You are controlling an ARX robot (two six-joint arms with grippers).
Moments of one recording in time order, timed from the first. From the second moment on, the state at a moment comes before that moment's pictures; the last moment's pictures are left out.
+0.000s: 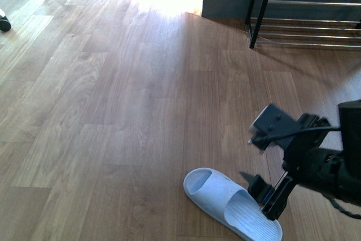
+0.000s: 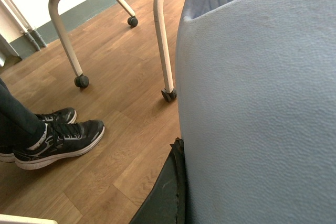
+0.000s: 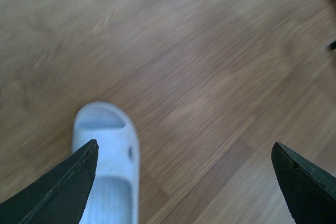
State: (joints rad) left arm -0.01 0.16 0.02 -0.15 -0.61 0.01; right arm 0.26 2.40 0.61 0.98 -0.24 -0.58
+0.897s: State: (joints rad) left arm -0.01 0.16 0.02 -0.15 -0.61 0.01; right arm 0.27 2.80 1.04 0.72 -0.18 -0.54
